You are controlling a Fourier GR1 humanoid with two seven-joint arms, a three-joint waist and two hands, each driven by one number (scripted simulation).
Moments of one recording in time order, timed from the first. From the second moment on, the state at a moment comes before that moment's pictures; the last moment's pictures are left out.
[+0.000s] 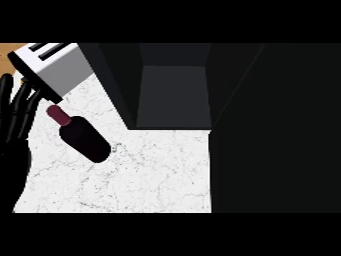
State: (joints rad) left arm -0.03 0.09 -0.01 -2.10 0.00 0.01 -0.05; right arm 0.02 -0.10 -0.03 -2.10 0.00 0.01 -0.01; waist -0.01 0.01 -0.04
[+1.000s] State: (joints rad) left arm -0.44 0.16 0.20 -1.58 0.58 -0.12 0.28; right arm 0.17 -0.14 0.06 -2.32 -0.20 0.15 0.22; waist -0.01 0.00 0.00
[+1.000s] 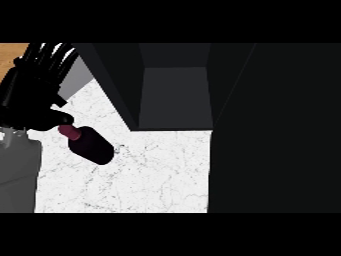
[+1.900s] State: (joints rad) left arm -0.41 0.19 0.19 -1.65 0.60 -0.07 0.32; right arm 0.17 -0.10 0.06 -2.40 -0.21 0.17 0.33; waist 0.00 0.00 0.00
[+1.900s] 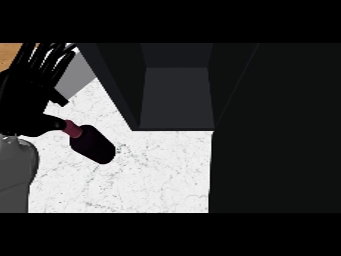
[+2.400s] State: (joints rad) left arm -0.33 0.22 0.20 -1.65 0.59 -0.09 0.32; right arm 0.09 -0.11 0.00 -2.39 -0.22 0.16 0.40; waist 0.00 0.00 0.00
